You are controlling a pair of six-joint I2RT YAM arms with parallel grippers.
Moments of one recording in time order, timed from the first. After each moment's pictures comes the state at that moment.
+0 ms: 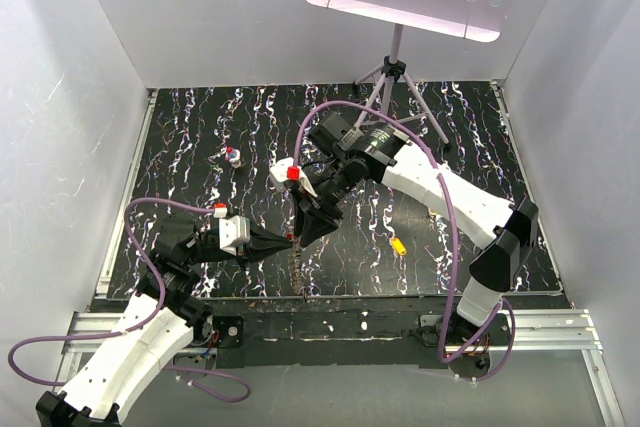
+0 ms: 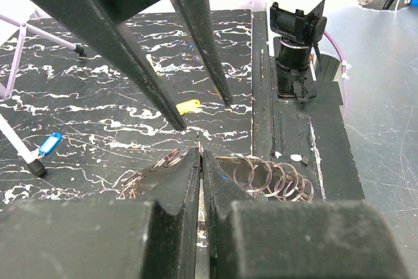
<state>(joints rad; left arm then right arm) -0.47 0.47 0.43 0.07 0.98 0.10 0.94 1.71 1.78 -1.16 -1.03 -0.75</state>
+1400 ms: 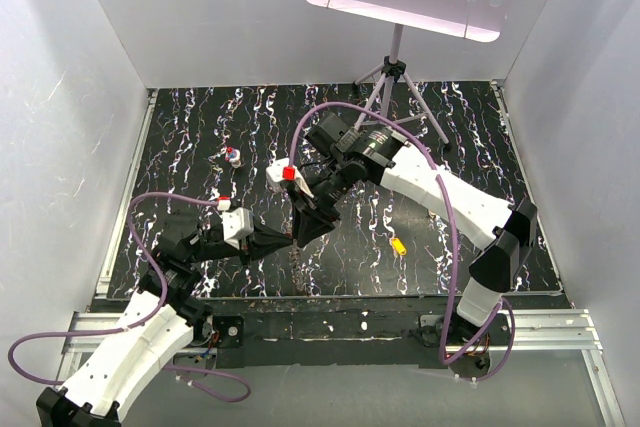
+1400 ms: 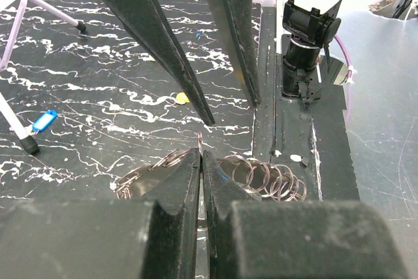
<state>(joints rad) -0.47 0.49 0.43 0.05 0.93 0.06 0.96 1.71 1.78 -1.13 -1.02 -0.70</state>
